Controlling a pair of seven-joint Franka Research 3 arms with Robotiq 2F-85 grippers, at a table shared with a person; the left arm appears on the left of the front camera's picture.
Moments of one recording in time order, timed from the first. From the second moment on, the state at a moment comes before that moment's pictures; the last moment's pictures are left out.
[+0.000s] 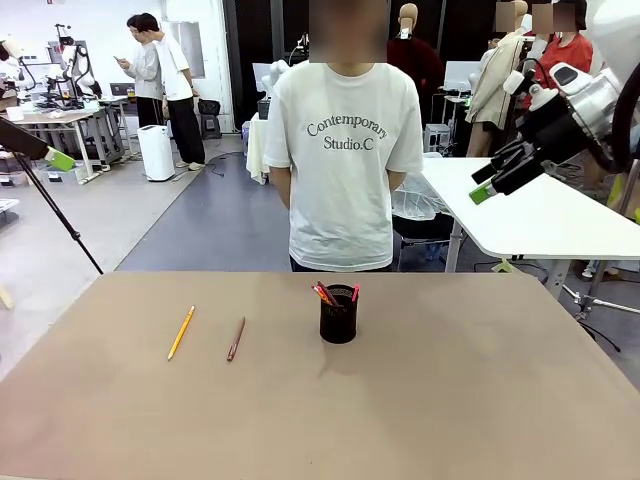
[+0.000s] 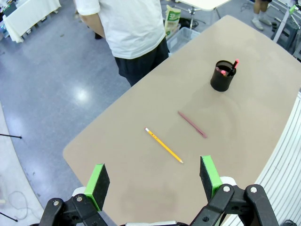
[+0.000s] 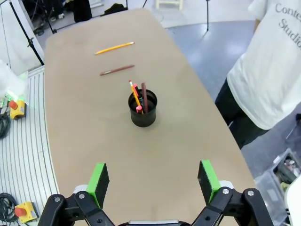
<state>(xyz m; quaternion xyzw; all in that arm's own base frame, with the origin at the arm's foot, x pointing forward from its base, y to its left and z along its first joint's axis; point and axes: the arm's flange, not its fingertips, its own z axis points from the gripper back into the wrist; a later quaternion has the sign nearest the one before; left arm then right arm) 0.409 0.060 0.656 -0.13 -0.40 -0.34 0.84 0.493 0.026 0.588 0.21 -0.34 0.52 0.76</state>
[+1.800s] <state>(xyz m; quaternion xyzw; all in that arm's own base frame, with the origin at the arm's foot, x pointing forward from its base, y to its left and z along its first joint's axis) 0.399 -0.009 0.670 -0.10 -0.24 -0.21 0.94 0.494 0.031 0.584 0.22 -0.33 0.52 0.76</state>
